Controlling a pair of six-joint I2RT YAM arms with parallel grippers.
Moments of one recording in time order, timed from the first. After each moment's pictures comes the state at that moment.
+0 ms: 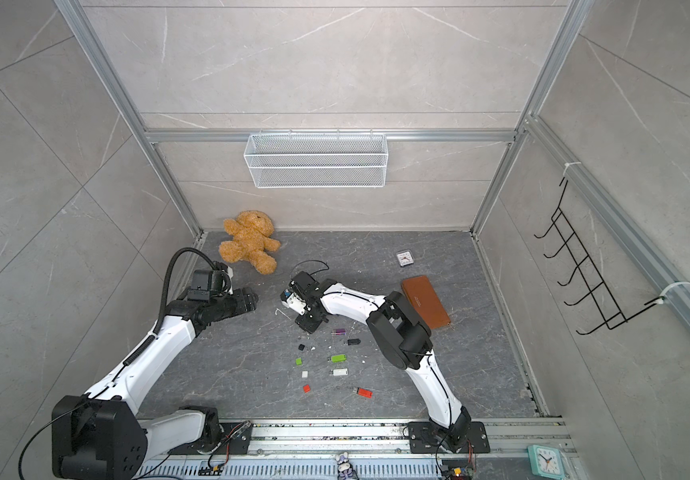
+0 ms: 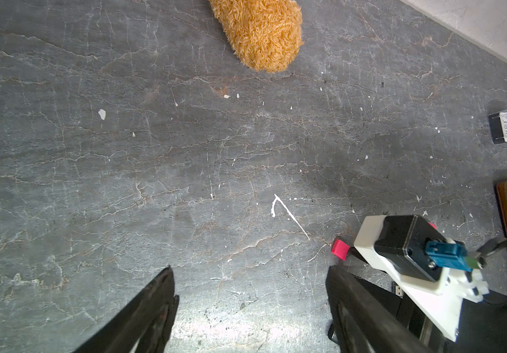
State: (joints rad) left arm -0.14 1.21 0.87 -0.54 0.09 -0.37; right arm 0.84 2.23 1.71 -0.68 -0.13 -0.19
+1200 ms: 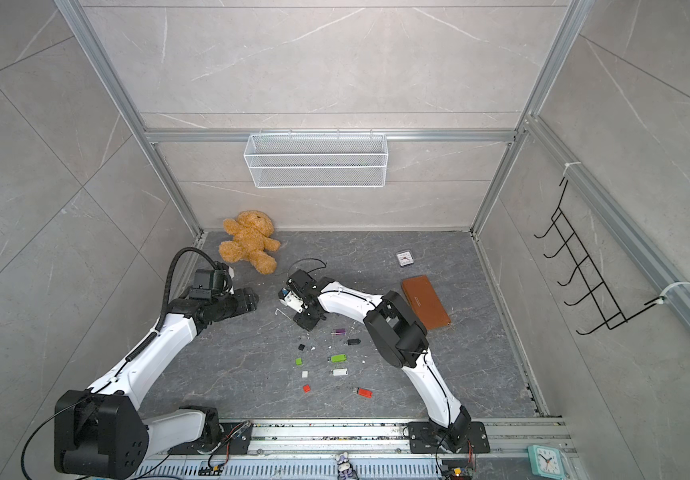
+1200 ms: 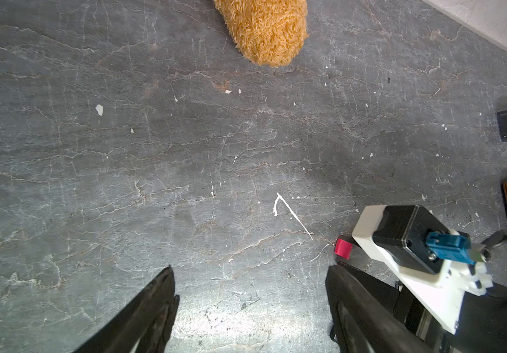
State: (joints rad) left arm -0.14 1.23 0.88 -0.55 0.09 -0.37; right arm 0.84 2.28 1.77 -0.71 -0.10 -0.23
